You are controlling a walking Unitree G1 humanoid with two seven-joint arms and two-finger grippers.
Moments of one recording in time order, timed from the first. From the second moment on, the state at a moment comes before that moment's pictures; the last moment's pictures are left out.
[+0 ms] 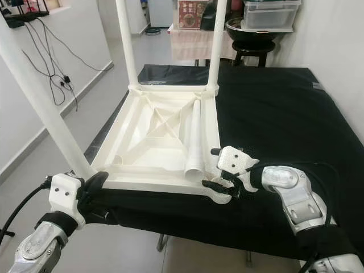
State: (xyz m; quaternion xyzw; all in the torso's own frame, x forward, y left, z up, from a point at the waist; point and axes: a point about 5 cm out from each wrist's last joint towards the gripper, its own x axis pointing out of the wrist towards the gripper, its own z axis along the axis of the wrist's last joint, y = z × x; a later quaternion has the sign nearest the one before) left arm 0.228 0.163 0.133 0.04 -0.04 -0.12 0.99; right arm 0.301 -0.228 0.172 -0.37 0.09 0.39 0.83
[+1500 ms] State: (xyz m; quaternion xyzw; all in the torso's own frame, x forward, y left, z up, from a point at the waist) left arm 0.229 0.163 0.134 0.04 -0.04 -0.12 0.99; right arm 0.298 -0.200 0.183 -0.32 0.06 0.41 0.85
